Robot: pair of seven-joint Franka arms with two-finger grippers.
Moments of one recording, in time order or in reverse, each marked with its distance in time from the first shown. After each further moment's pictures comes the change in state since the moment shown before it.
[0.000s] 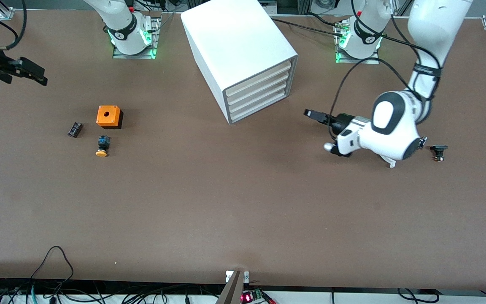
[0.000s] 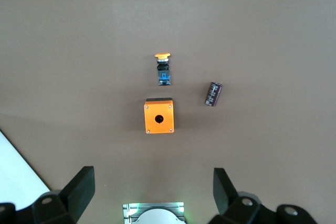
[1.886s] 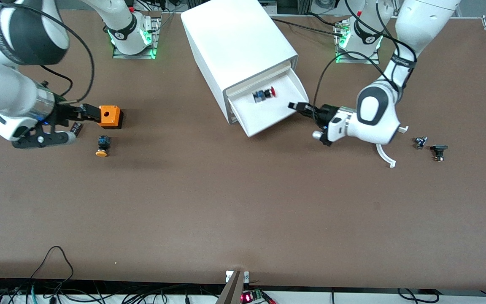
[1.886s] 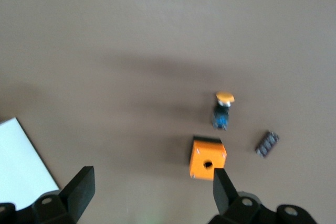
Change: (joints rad) left arm 0.048 -0.023 -0.030 -0.130 -0.263 0.123 0.249; right arm 0.187 0.335 0.011 0.234 0.083 0.087 -0.001
